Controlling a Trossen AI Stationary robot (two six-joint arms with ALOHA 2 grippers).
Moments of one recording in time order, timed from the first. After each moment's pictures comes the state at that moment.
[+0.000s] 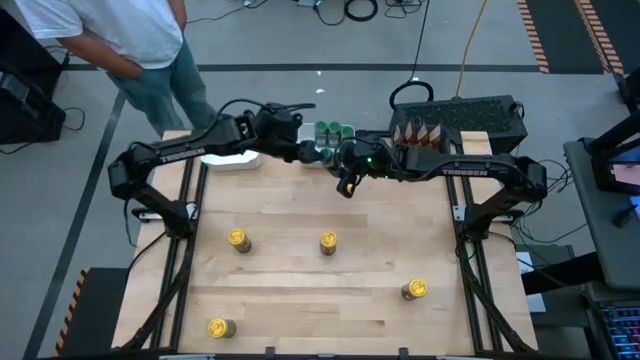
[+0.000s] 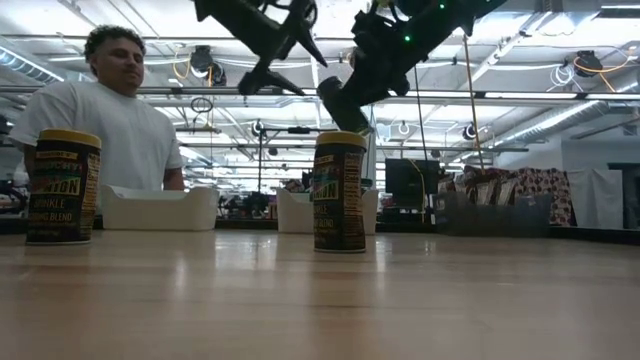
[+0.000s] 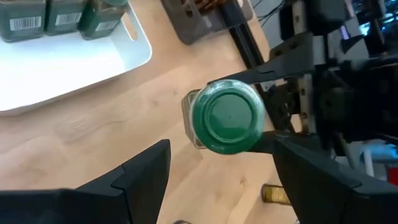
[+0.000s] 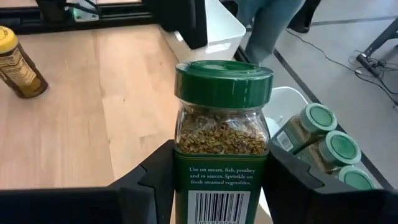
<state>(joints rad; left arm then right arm) 0.41 1.52 1.37 -0.50 0.23 -0.83 -0.24 1.52 1.17 -0.23 0.19 0.00</state>
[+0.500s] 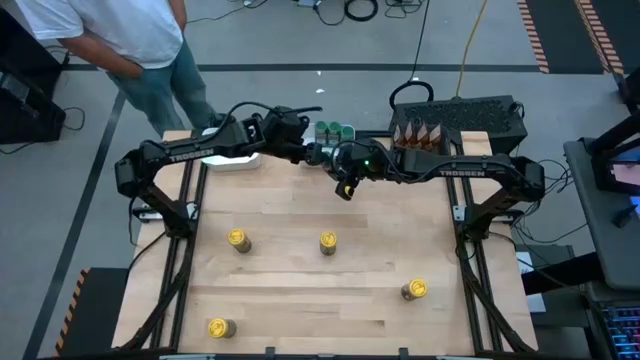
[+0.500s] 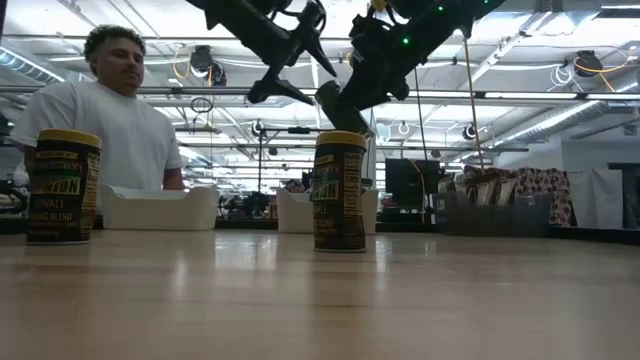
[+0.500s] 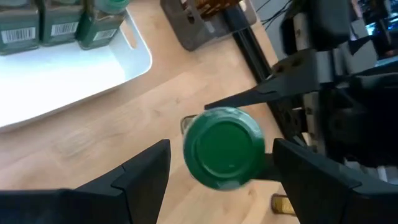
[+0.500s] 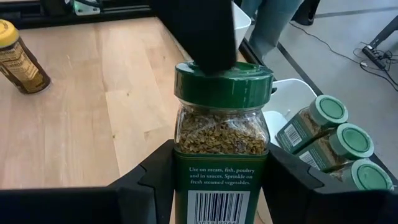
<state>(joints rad) 0.39 1.58 1.37 -0.44 0.20 -0.81 -0.23 1.54 1.17 -0.24 0.19 0.03</state>
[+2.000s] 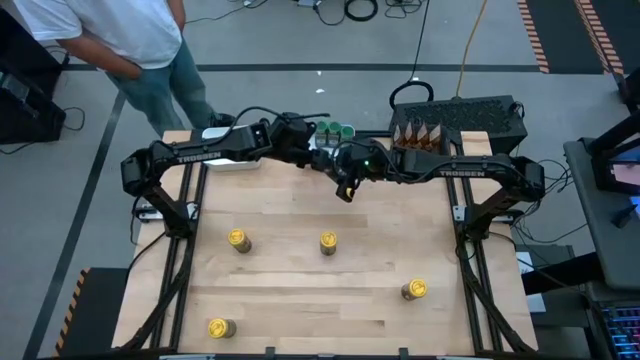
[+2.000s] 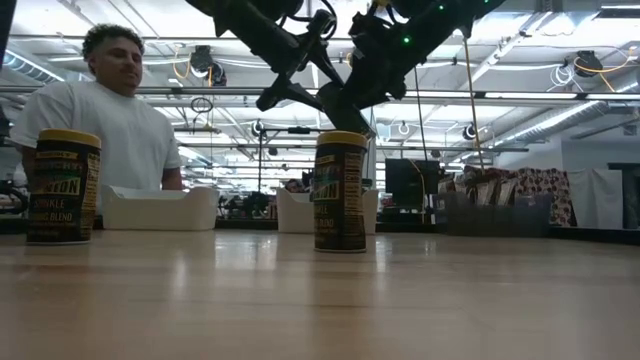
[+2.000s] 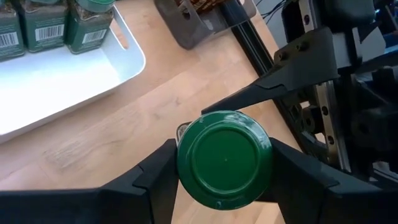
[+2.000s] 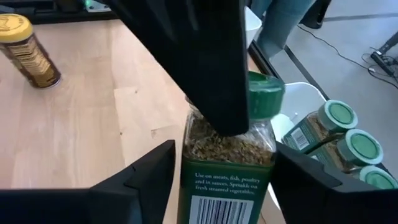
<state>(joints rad) 0.36 1.62 1.37 -0.38 0.17 -0.77 -0.22 1.54 1.17 -0.23 0.16 -0.01</state>
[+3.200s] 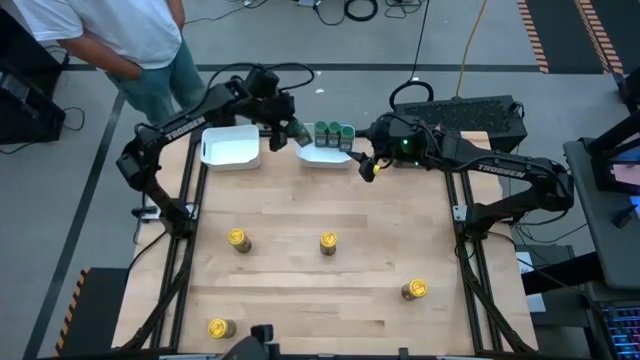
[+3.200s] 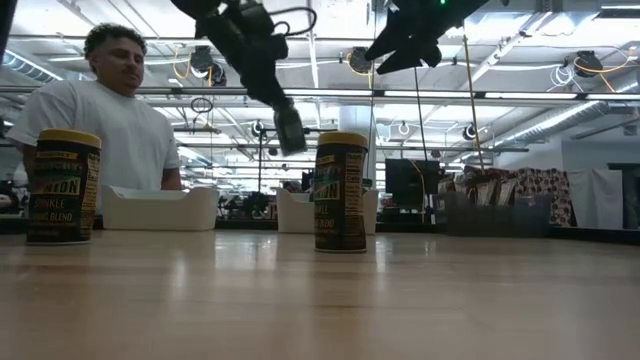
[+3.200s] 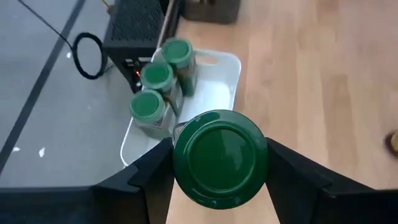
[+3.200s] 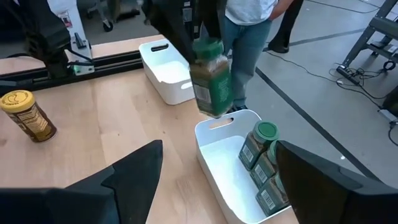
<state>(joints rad) 0.71 1.63 1.57 -0.79 0.35 0.47 -0.31 1.29 1.17 -0.33 0.16 0.04</state>
